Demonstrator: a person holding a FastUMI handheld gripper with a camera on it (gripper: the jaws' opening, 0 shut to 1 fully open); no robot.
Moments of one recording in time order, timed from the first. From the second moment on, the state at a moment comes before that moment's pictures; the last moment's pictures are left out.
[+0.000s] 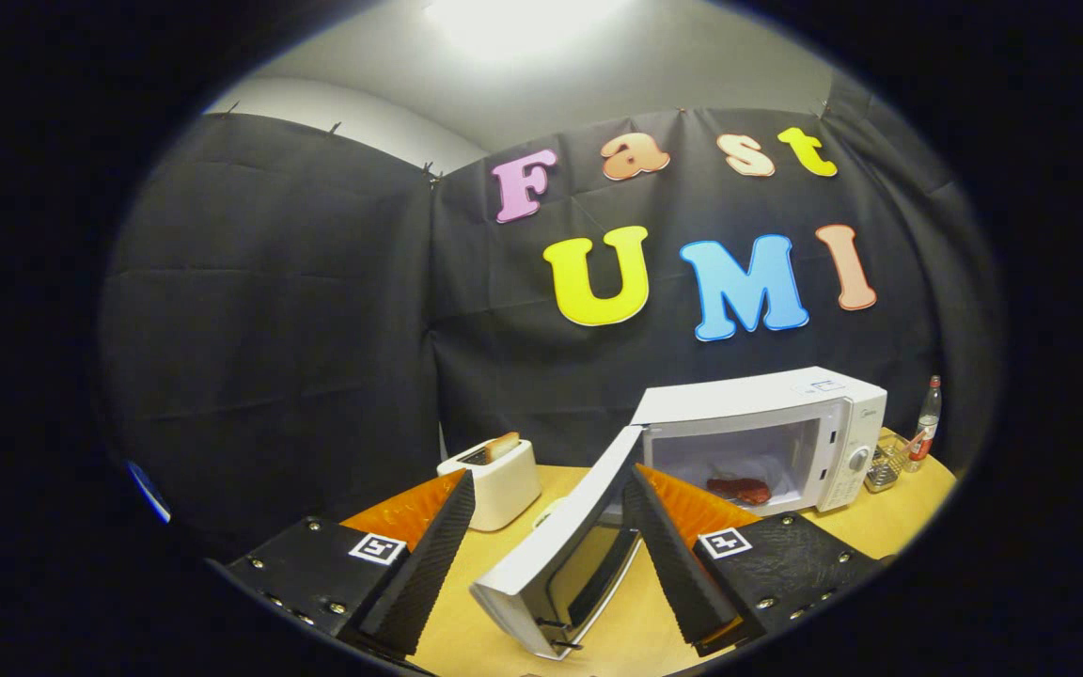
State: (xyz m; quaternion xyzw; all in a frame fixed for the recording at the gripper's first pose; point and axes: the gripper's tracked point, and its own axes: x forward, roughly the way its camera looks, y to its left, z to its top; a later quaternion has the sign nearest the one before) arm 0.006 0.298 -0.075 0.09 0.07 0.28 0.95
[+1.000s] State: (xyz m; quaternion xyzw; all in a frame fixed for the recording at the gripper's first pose) arm -0.045 0.391 -0.174 0.05 0.17 0.36 0.92
